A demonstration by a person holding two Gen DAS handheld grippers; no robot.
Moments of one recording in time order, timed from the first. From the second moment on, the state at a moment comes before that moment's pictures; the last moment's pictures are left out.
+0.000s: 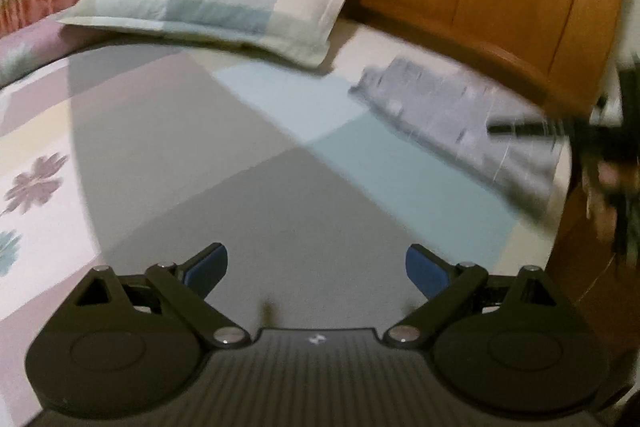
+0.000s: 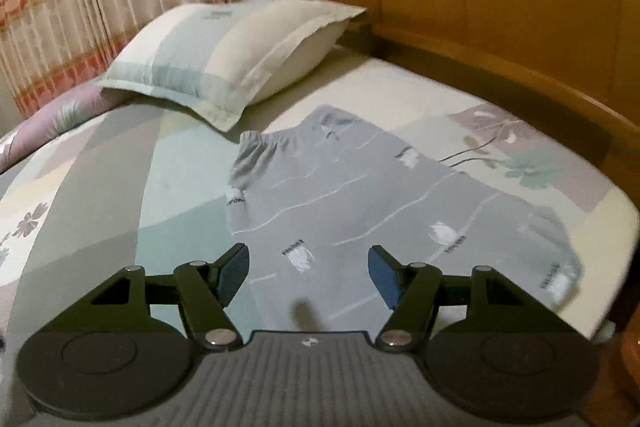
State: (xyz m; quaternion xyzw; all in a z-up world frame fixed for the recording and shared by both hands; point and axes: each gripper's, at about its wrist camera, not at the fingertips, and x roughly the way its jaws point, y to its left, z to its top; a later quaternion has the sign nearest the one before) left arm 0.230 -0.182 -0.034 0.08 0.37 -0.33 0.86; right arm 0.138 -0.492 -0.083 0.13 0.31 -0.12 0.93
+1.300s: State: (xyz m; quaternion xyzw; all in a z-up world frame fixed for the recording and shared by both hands) left arm 0.151 -0.234 -0.002 0.12 0.32 -0.36 0.87; right arm 0.036 -0.428 -0.041 0.17 0.36 -0.17 0.90
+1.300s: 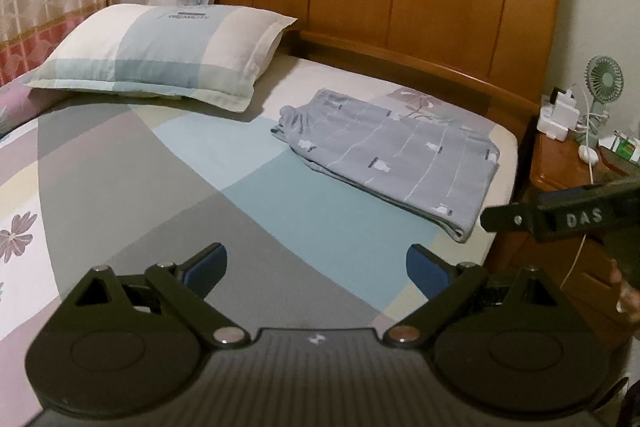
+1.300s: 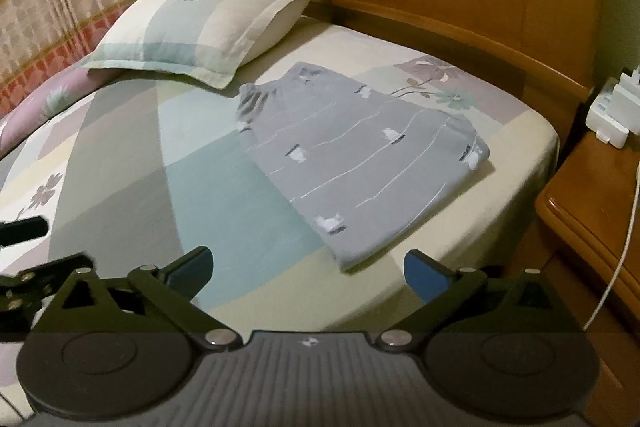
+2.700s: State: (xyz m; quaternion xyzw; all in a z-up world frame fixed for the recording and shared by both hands) left arm 0.133 -0.236 -0.002 0.13 0.33 -0.39 0.85; right arm 0.006 -0.382 -0.015 0.14 0.36 -0.19 0.90
